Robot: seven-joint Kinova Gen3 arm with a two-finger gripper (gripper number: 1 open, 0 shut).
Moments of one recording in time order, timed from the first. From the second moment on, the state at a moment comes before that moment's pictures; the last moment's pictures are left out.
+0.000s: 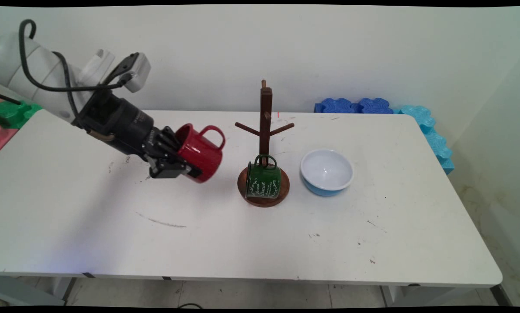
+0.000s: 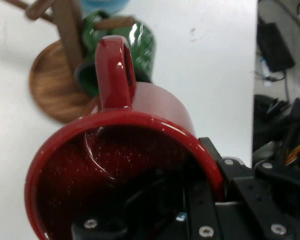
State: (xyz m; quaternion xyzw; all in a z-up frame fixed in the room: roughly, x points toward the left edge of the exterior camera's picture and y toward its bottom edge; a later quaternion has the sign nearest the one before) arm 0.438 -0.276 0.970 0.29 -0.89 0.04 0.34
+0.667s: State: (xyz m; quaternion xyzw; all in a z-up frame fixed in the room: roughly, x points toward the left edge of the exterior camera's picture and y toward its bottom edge) arm 0.480 -0.301 0.949 0.30 -0.91 0.10 0.27
